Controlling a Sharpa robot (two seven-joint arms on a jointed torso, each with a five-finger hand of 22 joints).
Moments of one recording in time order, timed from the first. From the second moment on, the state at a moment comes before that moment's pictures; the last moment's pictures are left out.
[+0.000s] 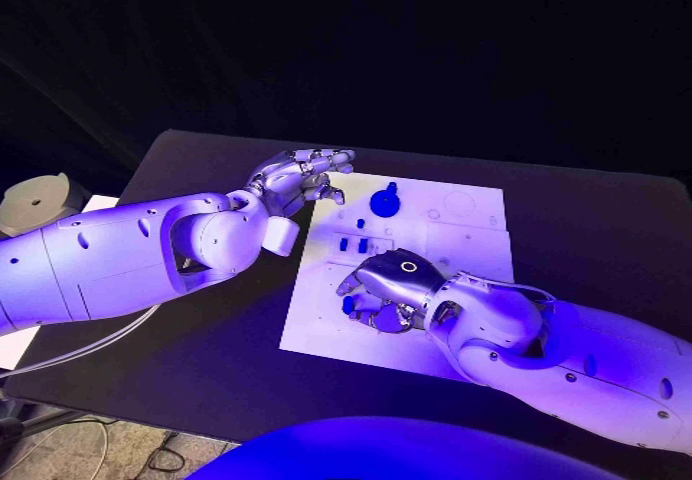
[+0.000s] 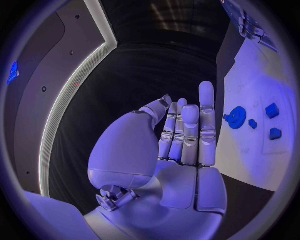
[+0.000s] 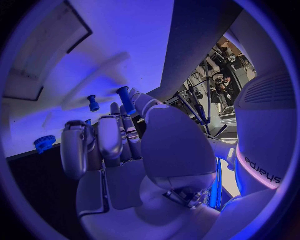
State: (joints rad) left arm 1.19 -0.93 -0.05 1.62 0.15 -0.16 0.40; left_hand 1.31 -0.04 0.38 -0.04 0.09 0.99 0.18 0.21 0.07 0.93 0.10 0.54 0.30 1.16 0.02 1.17 0.71 0.16 1.16 0.13 0.61 0.71; right arm 0.99 -0.66 -0.01 1.77 -1.86 -0.21 -0.17; right_hand 1.35 -0.14 0.36 0.05 0.06 1.02 0.15 0.06 0.07 0.96 0.12 0.06 0.06 1.47 0.02 1.21 1.09 0.05 1.42 0.13 1.43 1.31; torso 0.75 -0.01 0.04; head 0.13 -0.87
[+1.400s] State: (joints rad) left arm 1.19 -0.91 -0.06 1.61 0.15 -0.15 0.39; left_hand 1.31 -0.04 0.38 -0.04 0.09 0.99 0.18 0.22 0.07 0.93 0.10 0.54 0.29 1.16 0.02 1.17 0.71 0.16 1.16 0.13 0.61 0.71; right arm 1.03 -1.21 -0.01 2.03 -1.37 -0.40 -0.35; right_hand 1.30 -0.10 0.06 0.22 0.29 1.03 0.11 0.17 0.14 1.37 0.03 1.12 1.09 1.47 -0.04 1.35 1.23 0.03 1.47 0.06 1.52 1.31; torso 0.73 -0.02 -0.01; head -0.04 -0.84
